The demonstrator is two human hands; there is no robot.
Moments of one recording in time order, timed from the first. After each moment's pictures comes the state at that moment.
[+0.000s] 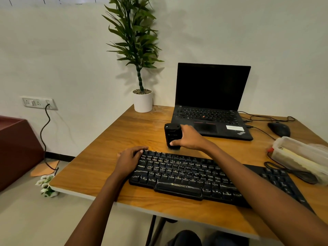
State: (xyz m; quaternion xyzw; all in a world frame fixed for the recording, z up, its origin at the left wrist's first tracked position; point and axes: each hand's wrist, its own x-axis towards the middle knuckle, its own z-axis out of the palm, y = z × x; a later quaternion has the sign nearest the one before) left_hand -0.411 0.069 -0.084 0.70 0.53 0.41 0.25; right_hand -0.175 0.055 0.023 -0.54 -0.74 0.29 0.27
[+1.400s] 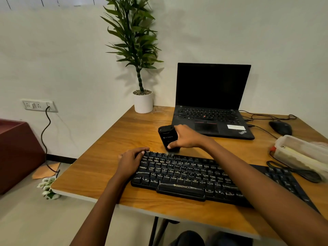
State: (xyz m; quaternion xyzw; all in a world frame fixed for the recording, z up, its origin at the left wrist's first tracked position) left_hand -0.410 0.064 -0.078 0.69 0.55 0.40 0.24; right_hand -0.192 0.057 0.032 -0.52 -0.79 0.27 0.19
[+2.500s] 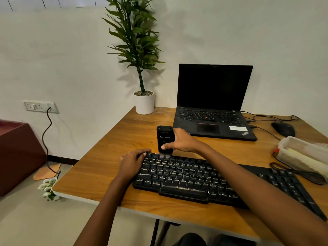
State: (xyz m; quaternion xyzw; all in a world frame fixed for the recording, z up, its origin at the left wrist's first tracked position) left_hand -0.410 0.065 -0.079 0.70 0.55 0.40 0.23; right_hand -0.204 0.069 0.016 -0.49 -0.77 0.31 0.26
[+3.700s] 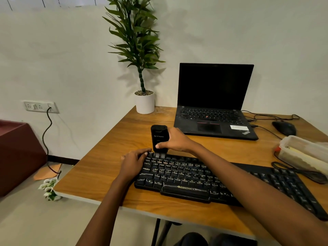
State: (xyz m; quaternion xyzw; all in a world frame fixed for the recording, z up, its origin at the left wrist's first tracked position) left_hand -0.408 0.064 -0.075 0.69 0.57 0.39 0.23; right_hand -0.224 0.072 0.014 -0.48 -0.78 0.28 0.27
